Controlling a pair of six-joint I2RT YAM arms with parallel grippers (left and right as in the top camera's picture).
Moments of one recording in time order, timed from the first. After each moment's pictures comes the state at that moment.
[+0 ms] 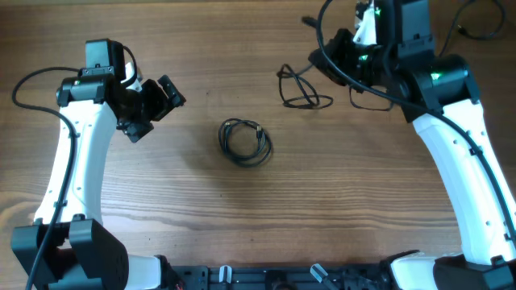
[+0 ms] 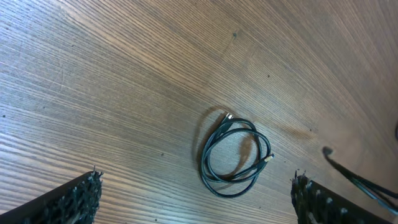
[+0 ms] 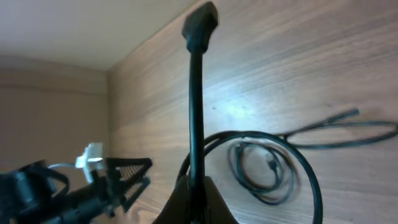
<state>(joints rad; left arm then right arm) 0.09 1.59 1.35 -1.03 0.30 -0.53 0.29 1.54 1.68 -0.88 -0.40 0.78</state>
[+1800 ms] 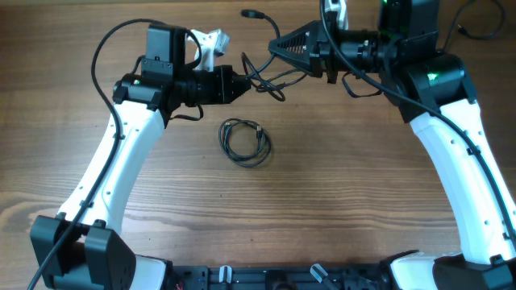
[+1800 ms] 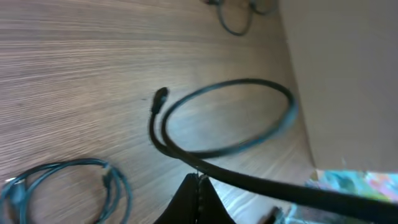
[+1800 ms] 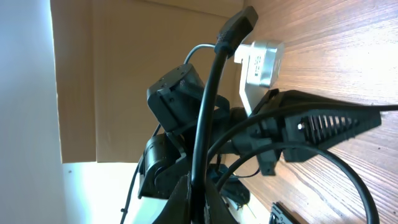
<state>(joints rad) -0.21 1.59 1.35 -0.64 0.70 -0.33 0.31 1.55 1.68 -0.57 -0.96 1.02</state>
